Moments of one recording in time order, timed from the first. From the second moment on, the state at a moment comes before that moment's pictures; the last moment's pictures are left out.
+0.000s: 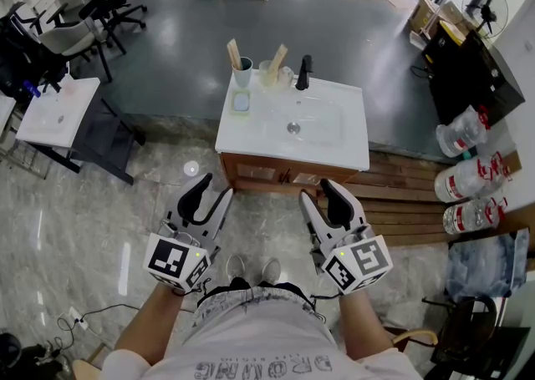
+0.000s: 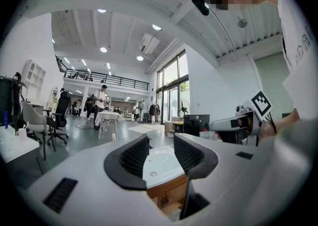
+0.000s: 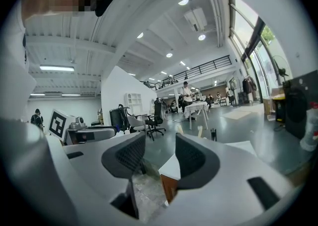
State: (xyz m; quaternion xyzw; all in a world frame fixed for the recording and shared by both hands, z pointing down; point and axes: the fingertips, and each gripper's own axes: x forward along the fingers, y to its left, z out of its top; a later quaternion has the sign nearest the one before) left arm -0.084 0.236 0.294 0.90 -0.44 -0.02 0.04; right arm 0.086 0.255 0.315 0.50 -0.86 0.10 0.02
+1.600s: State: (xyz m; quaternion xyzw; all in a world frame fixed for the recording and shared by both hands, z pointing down) left arm -0.028 0.223 0.287 0.87 -0.50 -0.02 0.02; right arm 0.172 0.232 0.312 0.47 -0.88 0.09 0.00
